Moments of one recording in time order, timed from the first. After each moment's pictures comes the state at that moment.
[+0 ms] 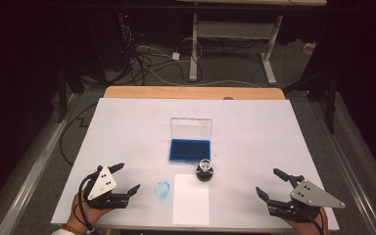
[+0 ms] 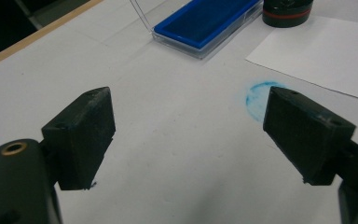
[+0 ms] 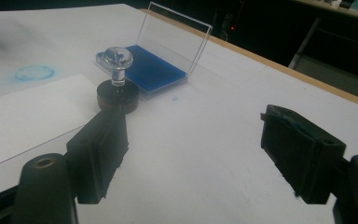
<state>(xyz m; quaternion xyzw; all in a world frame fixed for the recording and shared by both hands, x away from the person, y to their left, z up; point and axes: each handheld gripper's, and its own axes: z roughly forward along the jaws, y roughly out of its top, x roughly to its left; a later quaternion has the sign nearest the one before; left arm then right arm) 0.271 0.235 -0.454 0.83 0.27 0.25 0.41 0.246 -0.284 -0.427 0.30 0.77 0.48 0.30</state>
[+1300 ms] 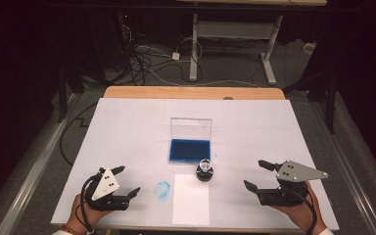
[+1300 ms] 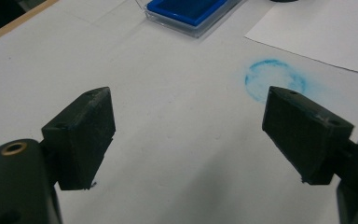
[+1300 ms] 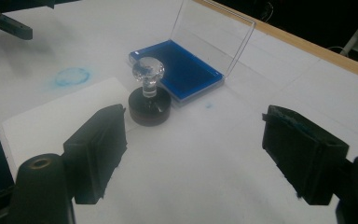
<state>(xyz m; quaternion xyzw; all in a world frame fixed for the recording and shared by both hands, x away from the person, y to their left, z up) 0.271 0.234 -0.461 0.85 0.27 0.25 0.38 0.279 -0.256 -0.397 0.28 0.82 0.46 0.21</state>
